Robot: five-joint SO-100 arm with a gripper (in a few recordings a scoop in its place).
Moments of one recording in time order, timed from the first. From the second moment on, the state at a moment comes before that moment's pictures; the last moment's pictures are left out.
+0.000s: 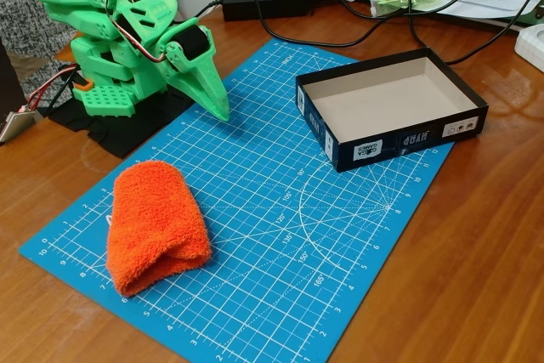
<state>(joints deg) 4.7 192.6 179.2 52.7 3.2</state>
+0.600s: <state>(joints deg) 3.1 192.7 178.5 60.8 3.3</state>
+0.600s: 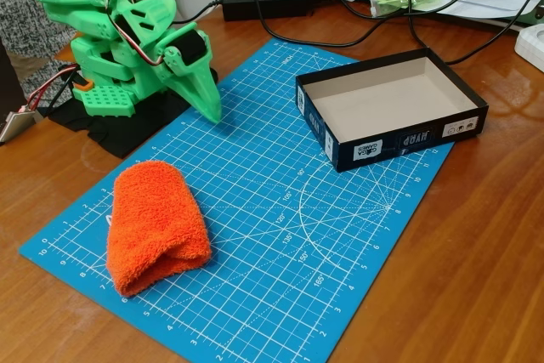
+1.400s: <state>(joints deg) 12.8 158.2 143.6 66.2 -29.9</state>
